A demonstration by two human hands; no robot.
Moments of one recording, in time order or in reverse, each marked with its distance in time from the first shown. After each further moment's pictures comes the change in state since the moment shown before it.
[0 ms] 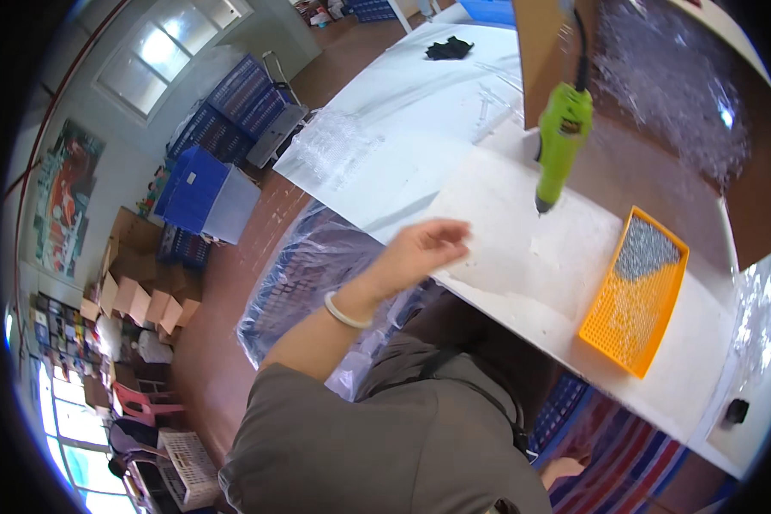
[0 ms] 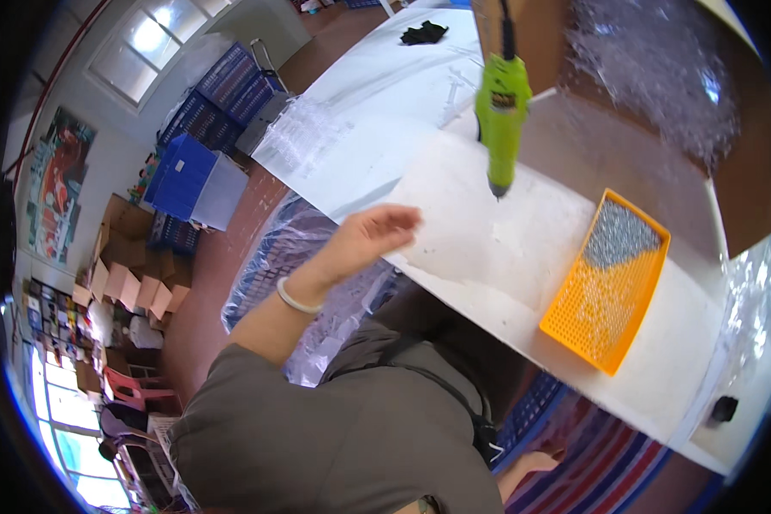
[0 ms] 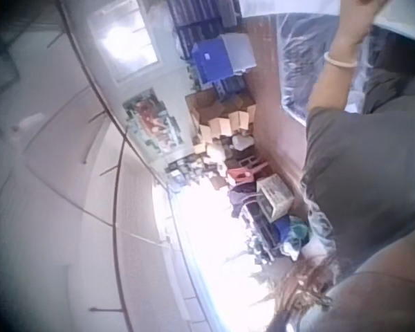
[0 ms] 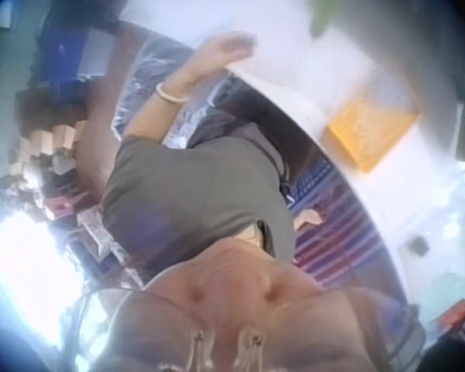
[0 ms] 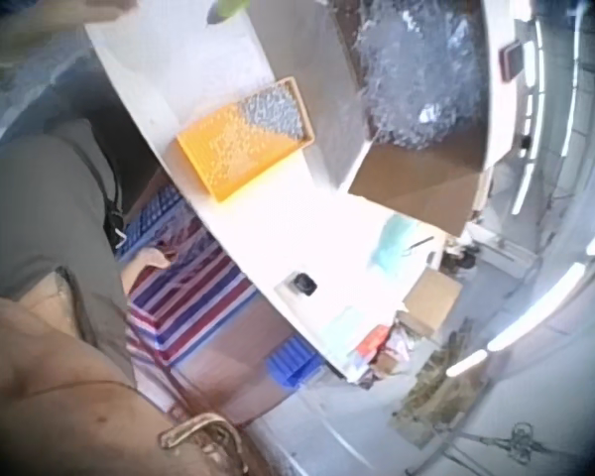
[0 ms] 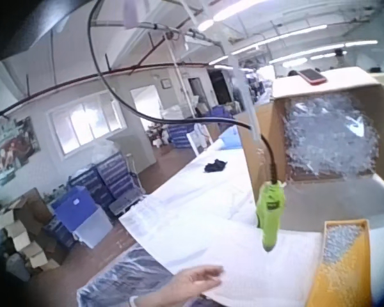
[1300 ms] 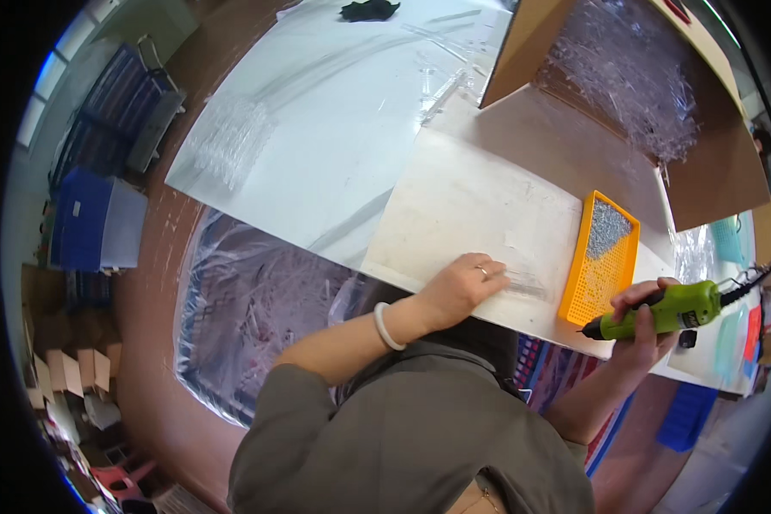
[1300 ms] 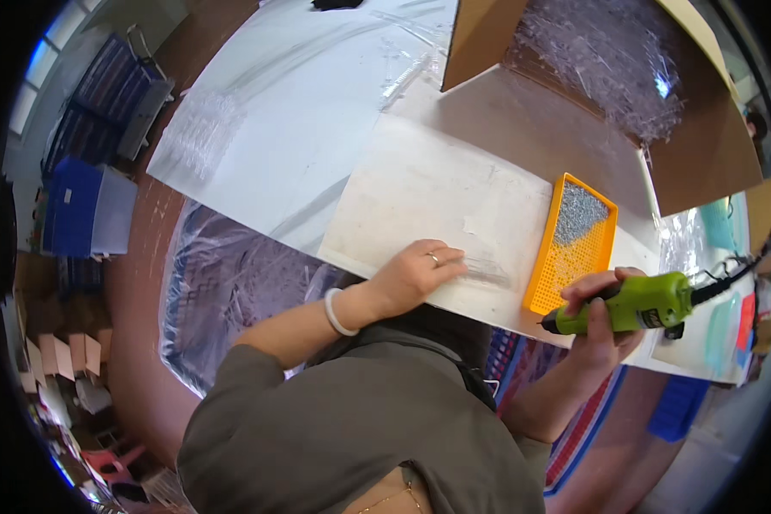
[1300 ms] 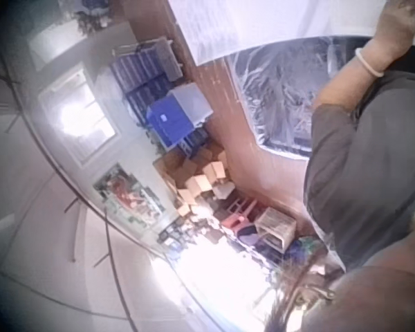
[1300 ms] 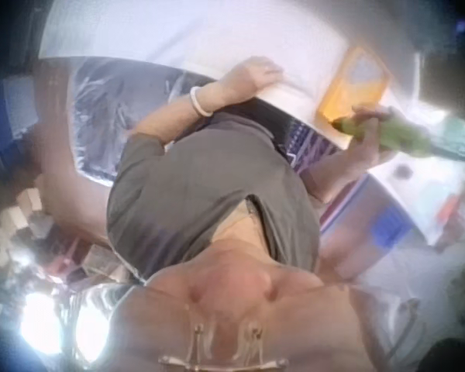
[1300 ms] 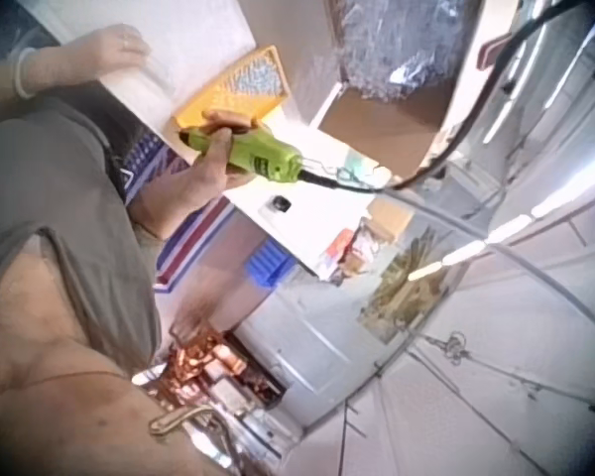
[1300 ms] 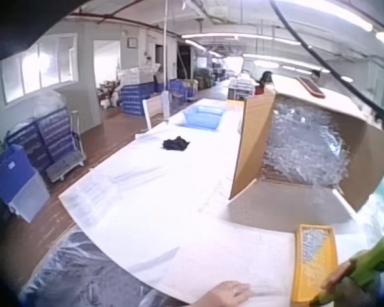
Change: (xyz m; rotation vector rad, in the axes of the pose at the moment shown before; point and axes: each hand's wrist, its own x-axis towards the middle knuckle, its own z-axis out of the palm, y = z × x) left_hand 0.036 -0.067 0.025 0.628 -0.119 0.892; right_hand -0.188 -0.488 0.037 0.866 -1.055 -0.764
